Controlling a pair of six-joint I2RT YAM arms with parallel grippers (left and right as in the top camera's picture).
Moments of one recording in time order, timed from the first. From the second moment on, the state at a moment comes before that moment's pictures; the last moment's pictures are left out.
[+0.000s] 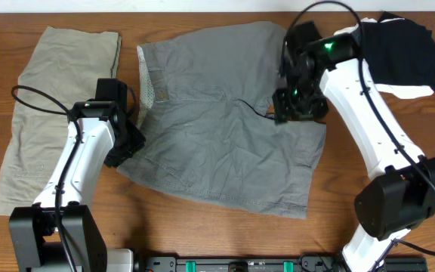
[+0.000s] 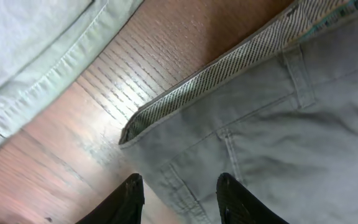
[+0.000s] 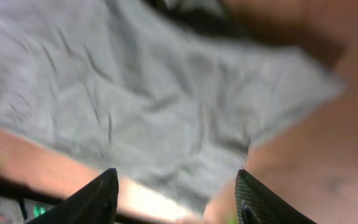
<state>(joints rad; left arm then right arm) 0.01 1.57 1.09 -1.02 -0.09 -0.66 0.34 1.89 1.76 -1.47 -0.13 0.22</state>
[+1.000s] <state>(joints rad) -0.08 1.34 0.91 -1.09 -0.06 -0.54 0.61 1.54 0.89 -1.12 -0.07 0.70</state>
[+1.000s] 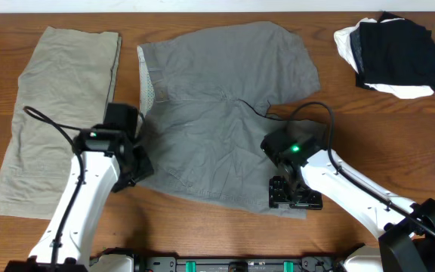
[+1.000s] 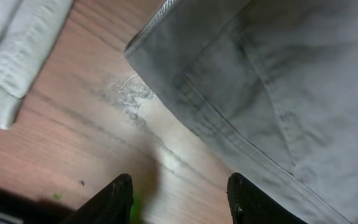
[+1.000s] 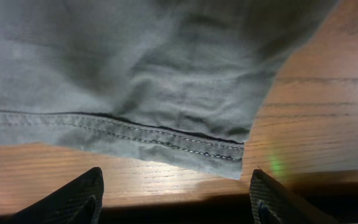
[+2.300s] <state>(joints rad) -0.08 1.54 0.74 -0.68 -0.09 -0.48 0.61 1.54 0.74 -0.89 -0.03 0.85</state>
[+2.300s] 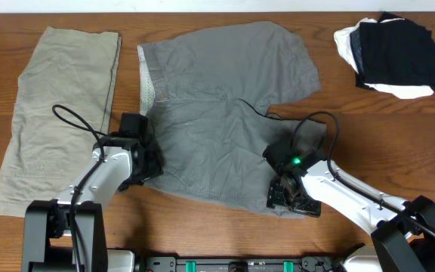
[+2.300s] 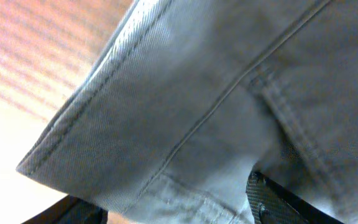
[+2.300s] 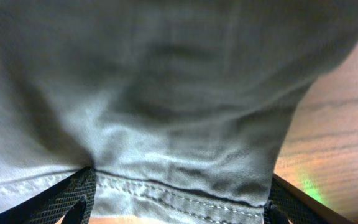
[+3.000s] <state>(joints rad) -0.08 1.54 0.73 -0.64 -0.09 -0.52 0.59 1.54 0.74 -0.84 0.01 0.84</state>
